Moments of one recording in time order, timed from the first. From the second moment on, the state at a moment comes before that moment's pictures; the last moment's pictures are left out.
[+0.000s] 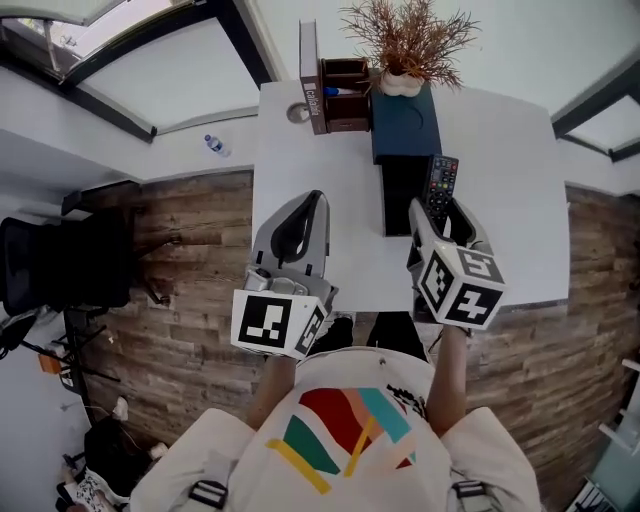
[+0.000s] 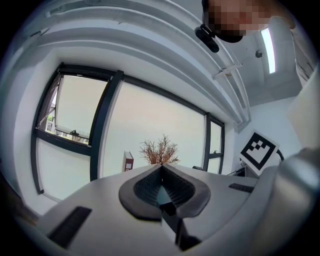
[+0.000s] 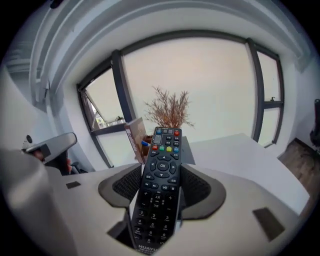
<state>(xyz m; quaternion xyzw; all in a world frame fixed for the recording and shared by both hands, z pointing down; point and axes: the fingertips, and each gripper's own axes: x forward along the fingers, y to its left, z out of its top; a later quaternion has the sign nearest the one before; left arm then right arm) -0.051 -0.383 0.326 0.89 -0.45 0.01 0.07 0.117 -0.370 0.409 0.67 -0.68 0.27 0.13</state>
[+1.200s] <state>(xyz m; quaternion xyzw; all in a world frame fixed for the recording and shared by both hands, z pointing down) -0.013 -0.295 0.252 0.88 -0.47 -0.04 -0.01 0.138 -0.277 0.279 0.64 -0.76 0.04 0.04</state>
